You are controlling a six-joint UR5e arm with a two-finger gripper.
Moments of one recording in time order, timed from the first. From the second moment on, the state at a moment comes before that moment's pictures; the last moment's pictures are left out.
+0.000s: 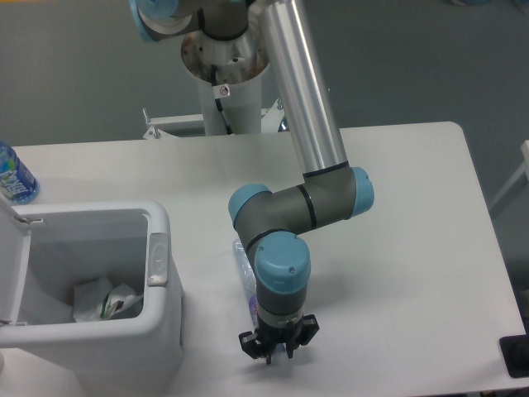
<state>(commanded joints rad) 2.32 -2.31 -1.40 -0.78 1.50 0.06</state>
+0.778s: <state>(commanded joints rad) 2.38 -2.15 -1.34 -0.78 1.48 0.11</state>
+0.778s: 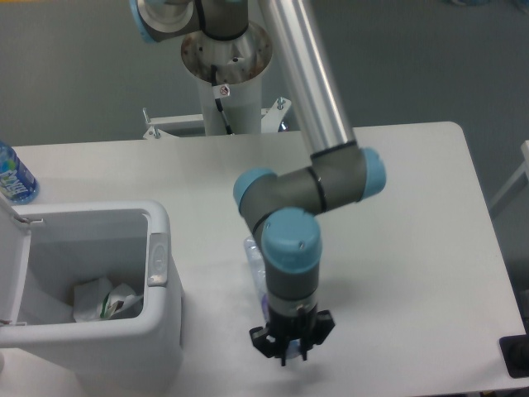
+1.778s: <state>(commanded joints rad) 2.25 -1.93 -1.10 -0.68 1.37 -0.08</state>
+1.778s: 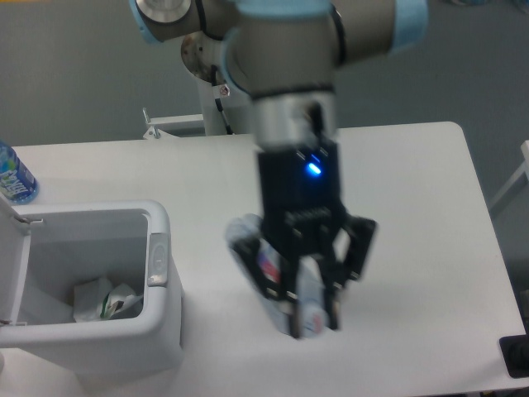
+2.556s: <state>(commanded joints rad) 2.07 -1.97 -1.11 -0.68 1.37 -0.07</state>
